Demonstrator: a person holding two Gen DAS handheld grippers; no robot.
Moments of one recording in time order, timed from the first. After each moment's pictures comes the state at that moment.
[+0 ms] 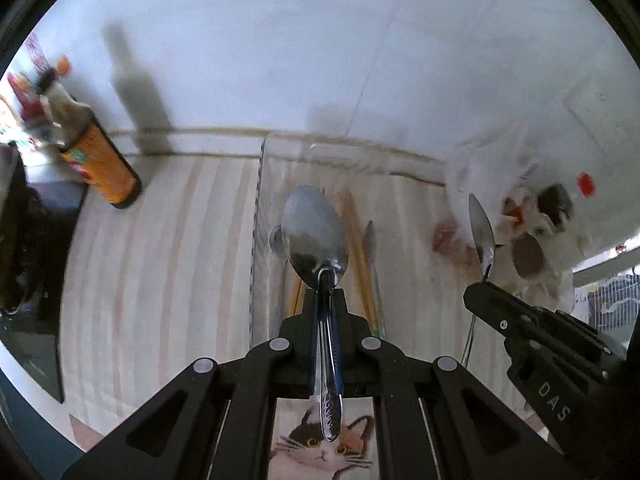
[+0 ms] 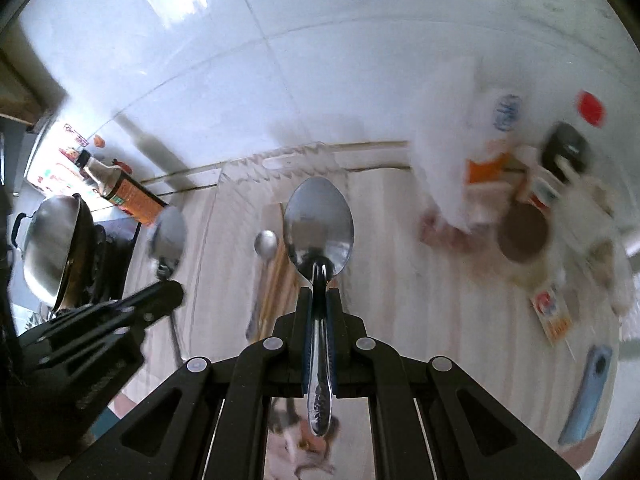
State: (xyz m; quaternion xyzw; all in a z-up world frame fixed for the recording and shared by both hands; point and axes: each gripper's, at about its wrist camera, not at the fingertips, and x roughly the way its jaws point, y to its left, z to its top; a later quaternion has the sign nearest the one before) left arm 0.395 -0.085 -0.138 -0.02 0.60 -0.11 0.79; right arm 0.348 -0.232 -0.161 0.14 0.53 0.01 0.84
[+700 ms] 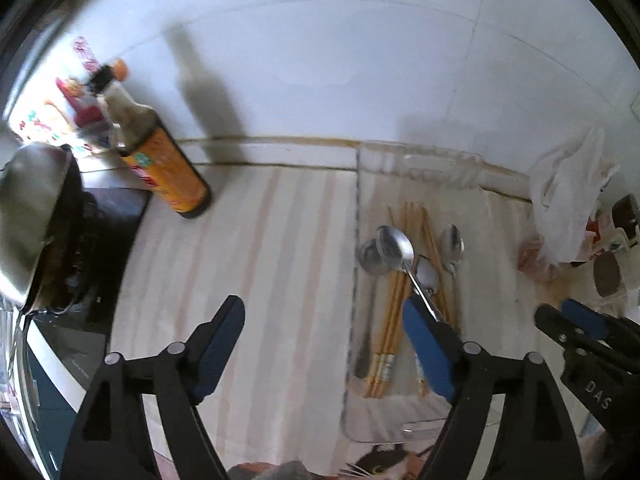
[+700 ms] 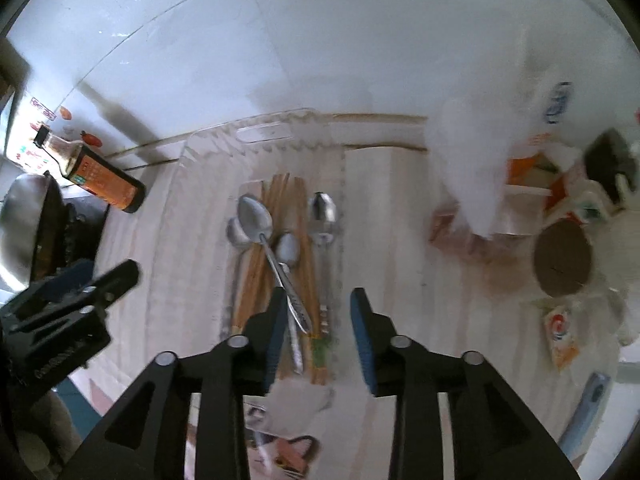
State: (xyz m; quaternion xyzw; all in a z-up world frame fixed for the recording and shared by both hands) left arm 0.380 -0.053 -0.155 0.05 0.55 0.00 0.83; right arm 0.367 -0.234 -0.207 0.09 0.56 -0.01 0.82
